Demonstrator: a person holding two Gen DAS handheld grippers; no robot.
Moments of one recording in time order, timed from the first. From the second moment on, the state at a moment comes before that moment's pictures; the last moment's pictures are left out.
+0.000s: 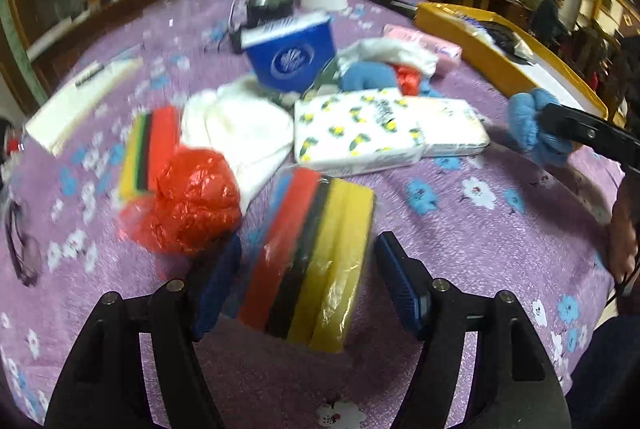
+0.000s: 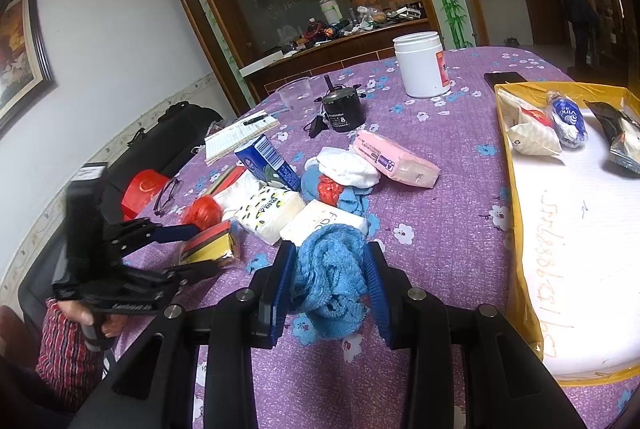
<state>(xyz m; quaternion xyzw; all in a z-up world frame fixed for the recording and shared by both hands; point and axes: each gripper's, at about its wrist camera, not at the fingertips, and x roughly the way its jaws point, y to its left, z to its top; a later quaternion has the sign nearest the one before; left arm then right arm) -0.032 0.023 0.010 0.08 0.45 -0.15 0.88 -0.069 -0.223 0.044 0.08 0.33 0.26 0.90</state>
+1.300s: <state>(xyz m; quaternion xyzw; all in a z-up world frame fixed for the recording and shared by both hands) -0.060 -0.090 0.082 0.03 0.35 -0.25 0.90 -0.067 -0.272 0.050 0.16 0.32 0.22 0.91</state>
